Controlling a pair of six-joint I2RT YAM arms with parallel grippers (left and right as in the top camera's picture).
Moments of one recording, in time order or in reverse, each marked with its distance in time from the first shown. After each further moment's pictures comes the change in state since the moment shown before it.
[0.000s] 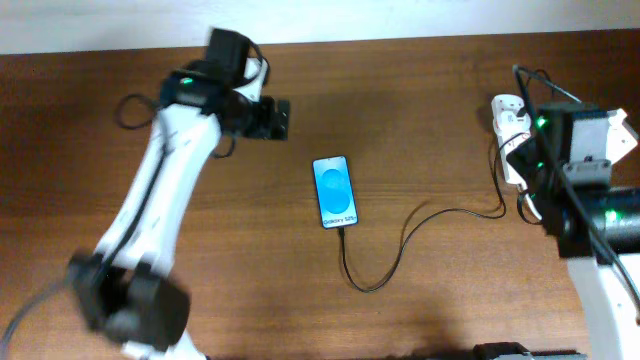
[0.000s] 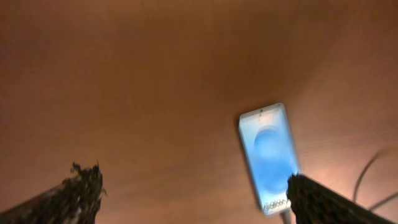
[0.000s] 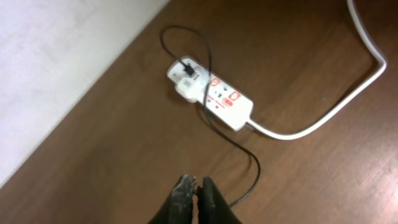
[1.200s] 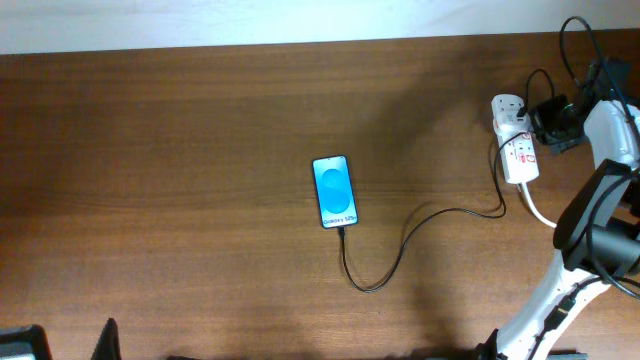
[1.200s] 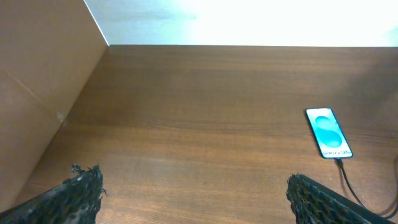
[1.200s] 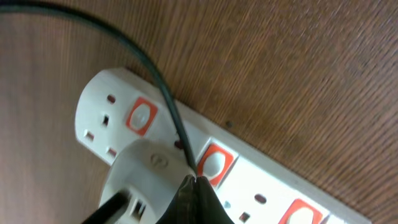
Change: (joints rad) left arm 0.024 -1.160 0.026 -0.637 -0.411 0.010; right arm -0.442 1.017 0.364 0.316 -0.598 -0.057
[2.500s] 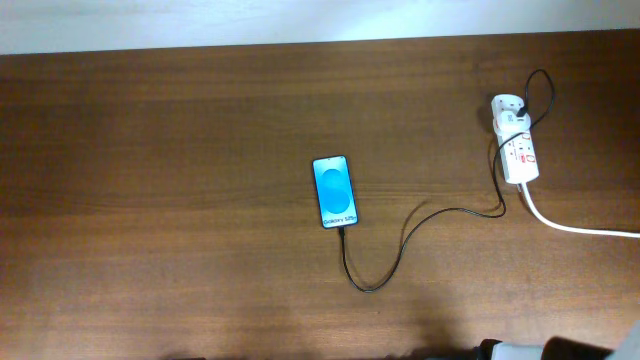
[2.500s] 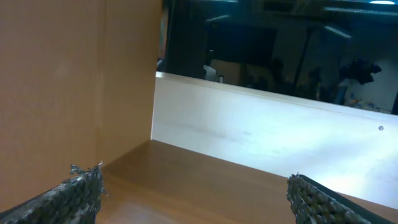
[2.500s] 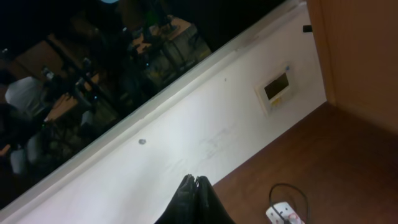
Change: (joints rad) left arm 0.214 -0.662 0.069 0.000 -0.011 0.000; right arm 0.169 -0.707 0.533 -0.257 0.236 -0.267
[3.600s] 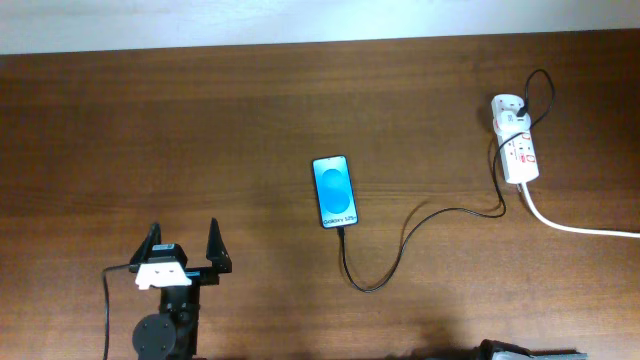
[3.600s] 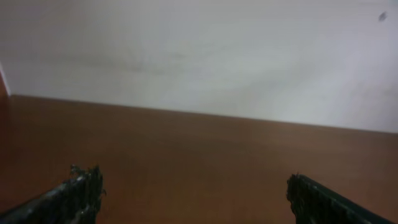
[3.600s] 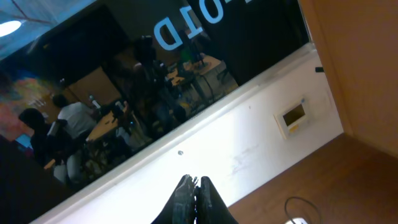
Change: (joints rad) left arm -0.039 0.015 -1.899 1.717 0.269 0.000; right arm 0.000 -0.271 -0.050 -0.031 -0.040 0.000
